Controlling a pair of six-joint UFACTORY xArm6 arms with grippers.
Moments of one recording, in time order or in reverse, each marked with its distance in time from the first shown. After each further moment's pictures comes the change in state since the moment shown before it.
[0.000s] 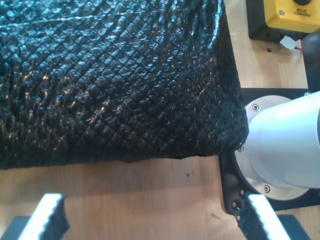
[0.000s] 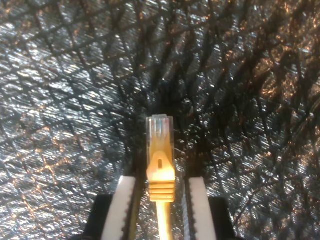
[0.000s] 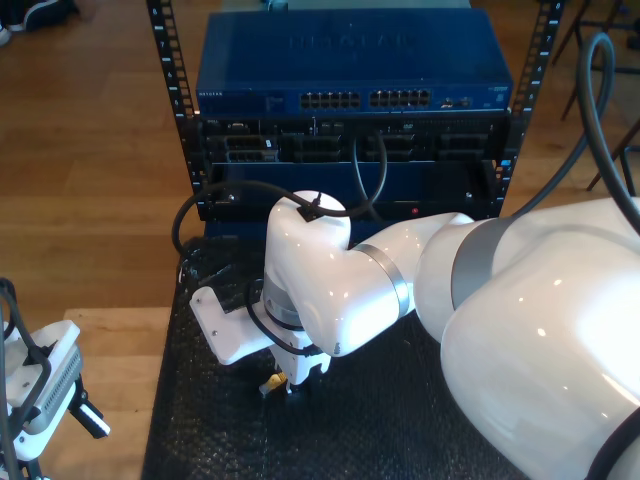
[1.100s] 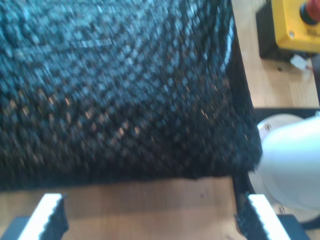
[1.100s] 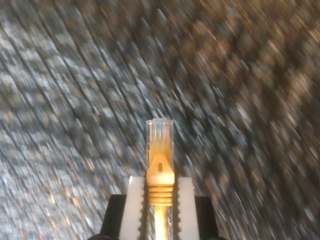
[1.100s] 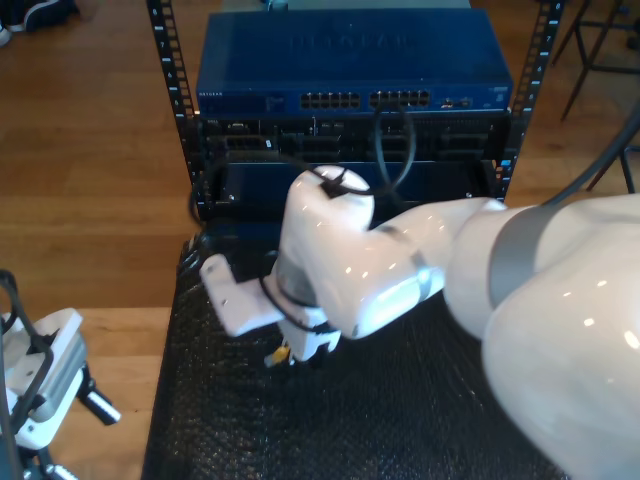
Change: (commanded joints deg) left arm -2.5 0.0 -0.7 -5.7 0.4 -0.4; right arm -4.7 -6.3 1.2 0.5 0.1 1.4
